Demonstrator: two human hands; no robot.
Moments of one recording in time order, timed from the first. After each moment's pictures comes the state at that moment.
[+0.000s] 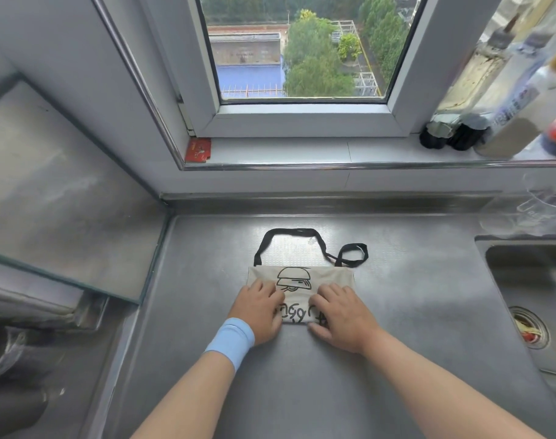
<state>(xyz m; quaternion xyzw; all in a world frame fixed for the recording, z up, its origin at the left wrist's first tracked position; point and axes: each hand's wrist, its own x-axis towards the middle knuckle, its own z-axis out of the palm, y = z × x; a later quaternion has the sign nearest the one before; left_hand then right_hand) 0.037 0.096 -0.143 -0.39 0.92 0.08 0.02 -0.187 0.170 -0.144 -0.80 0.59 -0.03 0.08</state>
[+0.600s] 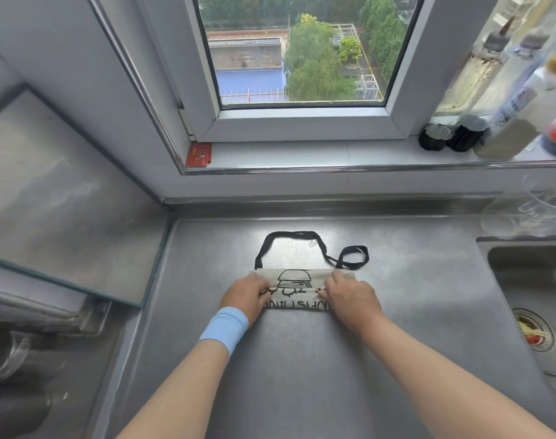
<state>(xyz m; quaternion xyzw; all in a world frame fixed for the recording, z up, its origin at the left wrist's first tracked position) 0.043 0.067 -0.128 -0.54 0.81 0.22 0.01 -0.200 0.144 -0.139 -0.74 0.67 0.04 -0.07</state>
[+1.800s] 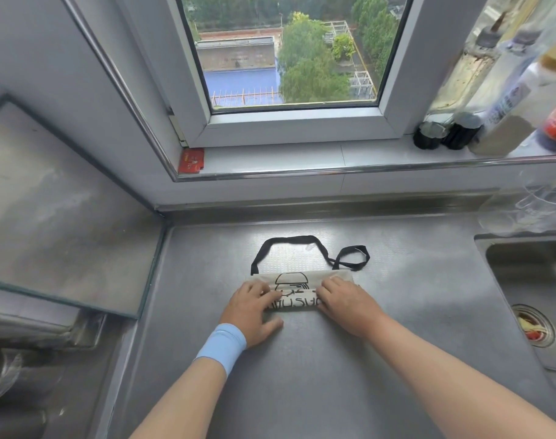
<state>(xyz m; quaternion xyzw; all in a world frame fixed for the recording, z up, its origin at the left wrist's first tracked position) 0.047 0.077 -0.140 -0.43 0.89 0.15 0.00 -0.208 0.137 -0.141 -0.81 0.59 -0.02 0.05</state>
